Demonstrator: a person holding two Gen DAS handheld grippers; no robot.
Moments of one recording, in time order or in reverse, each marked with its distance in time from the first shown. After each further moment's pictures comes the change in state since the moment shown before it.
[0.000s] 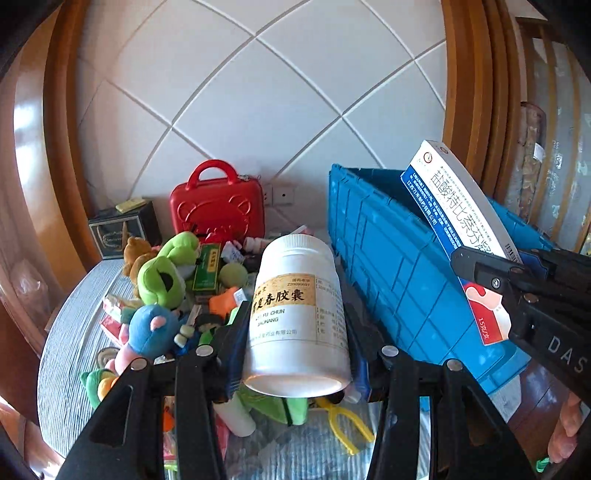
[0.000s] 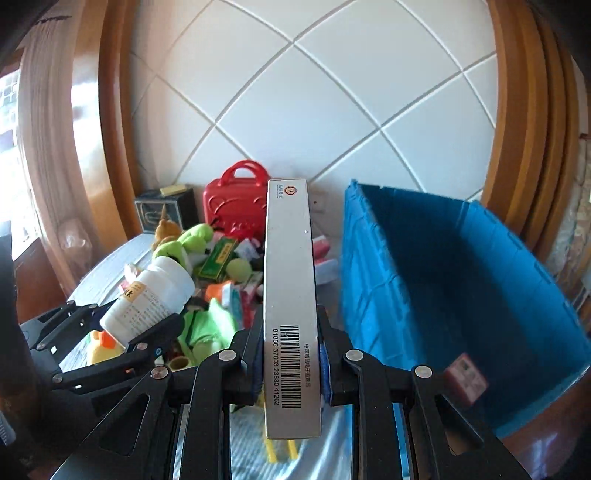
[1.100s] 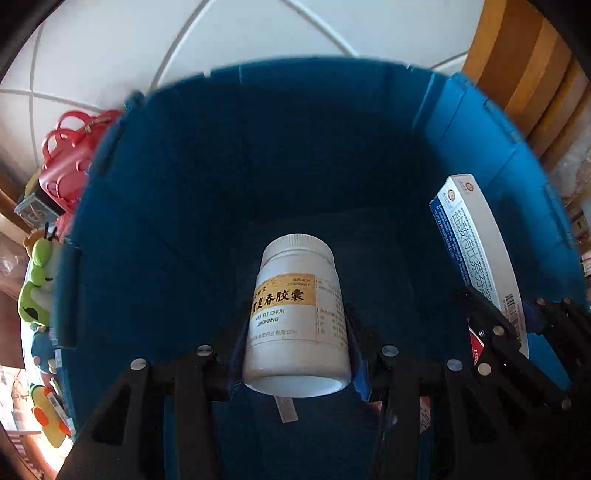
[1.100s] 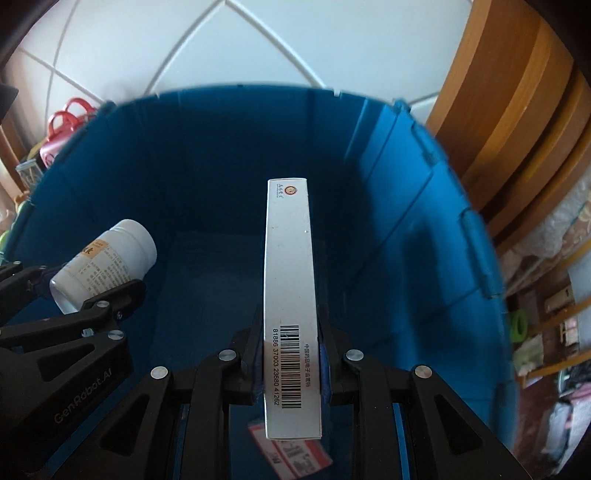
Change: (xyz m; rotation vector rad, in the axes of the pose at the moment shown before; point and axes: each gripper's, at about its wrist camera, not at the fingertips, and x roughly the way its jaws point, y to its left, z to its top) left arm 0.386 -0.260 0.118 -0.092 0.682 0.144; right arm 0.307 -0.349 0.058 -0.014 0.527 -0.078
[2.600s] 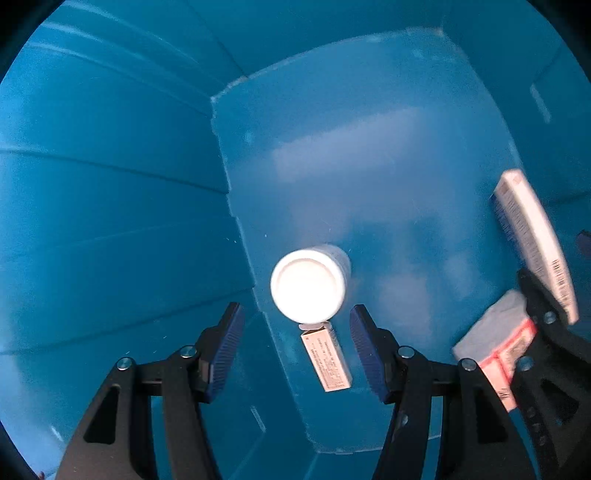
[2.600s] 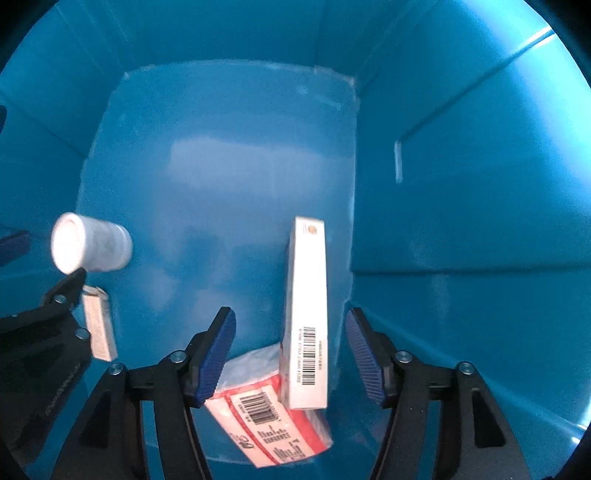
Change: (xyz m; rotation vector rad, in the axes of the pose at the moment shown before) left arm 0.107 -0.035 -0.064 0.158 0.321 0.241; right arm 0.116 -0.028 -0.101 -0.123 0.400 -0.037
